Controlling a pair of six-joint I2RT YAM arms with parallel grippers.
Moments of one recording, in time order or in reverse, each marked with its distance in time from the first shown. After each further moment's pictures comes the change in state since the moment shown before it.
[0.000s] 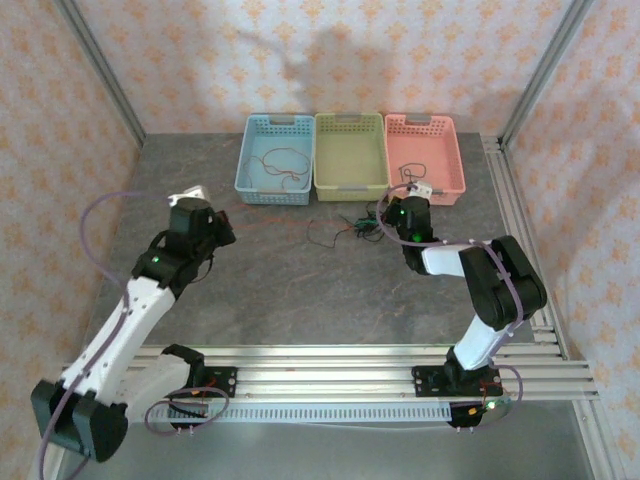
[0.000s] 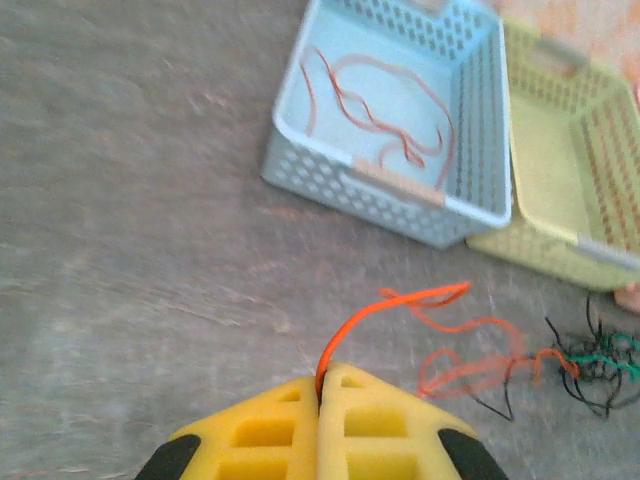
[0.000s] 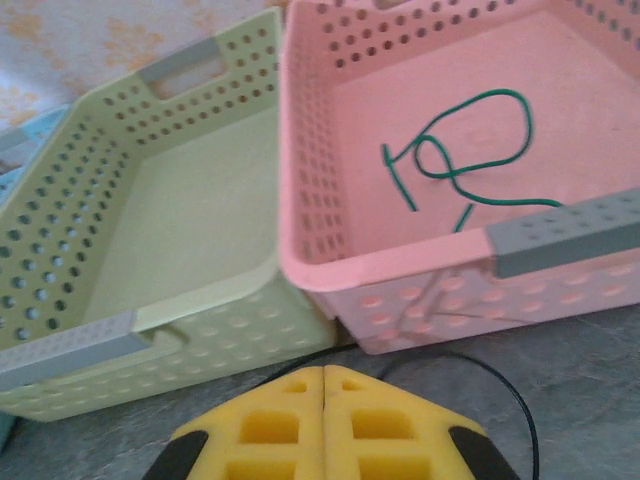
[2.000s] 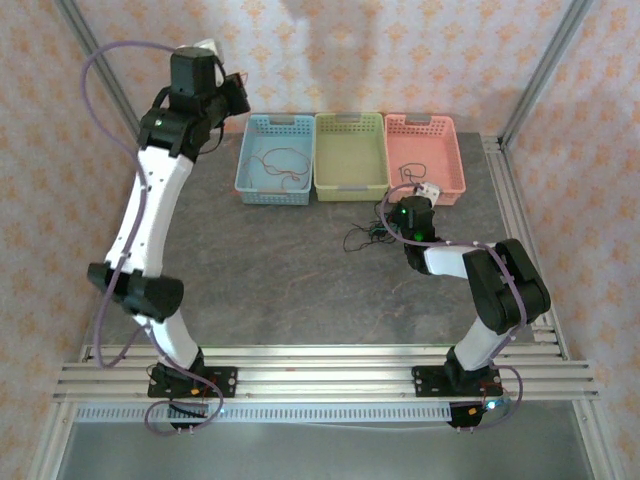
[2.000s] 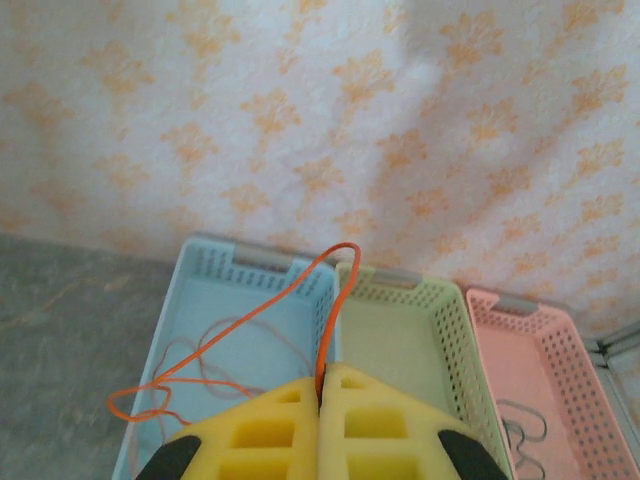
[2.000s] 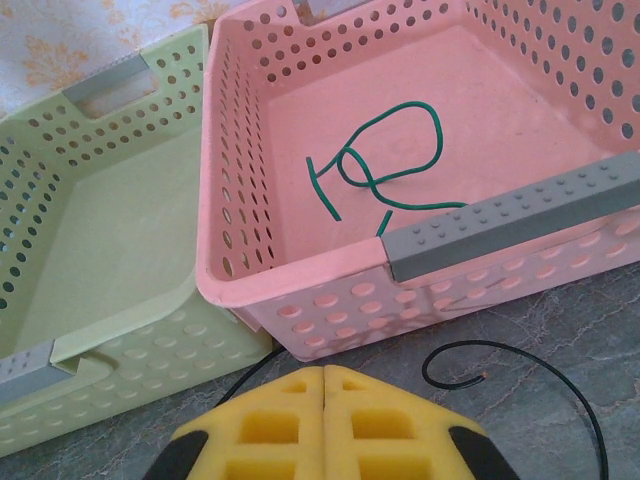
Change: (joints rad) left arm 0.031 0.879 1.403 -0.303 0.085 0.175; right arm -0.006 -0.029 0.000 -0.066 0.090 0.022
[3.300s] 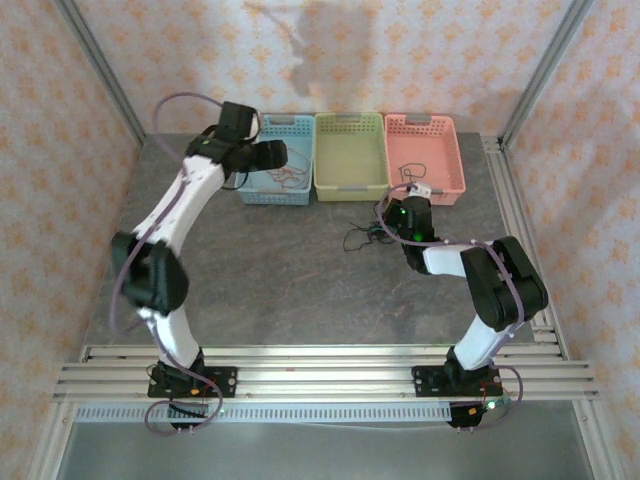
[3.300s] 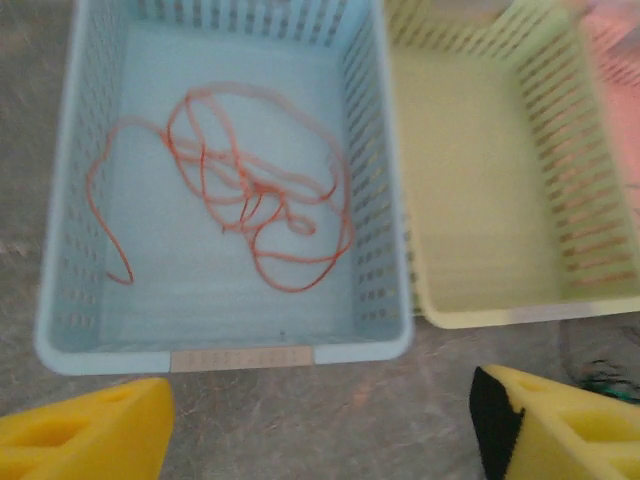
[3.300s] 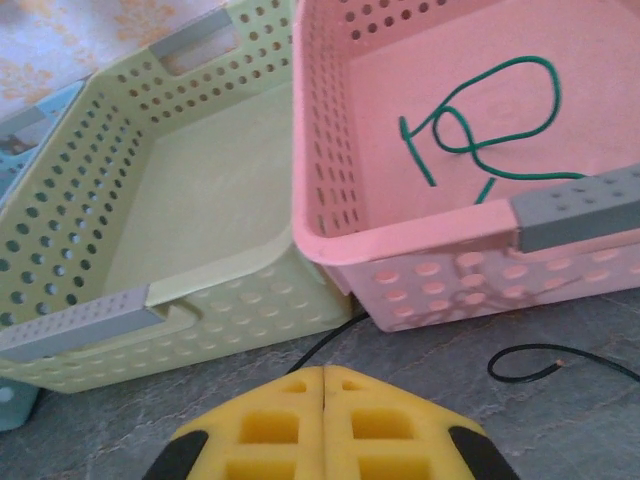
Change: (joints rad) left arm -0.028 -0.042 -0.534 0.125 0.166 0.053; right arm 0.001 0.022 0.000 0.045 -0.177 -0.011
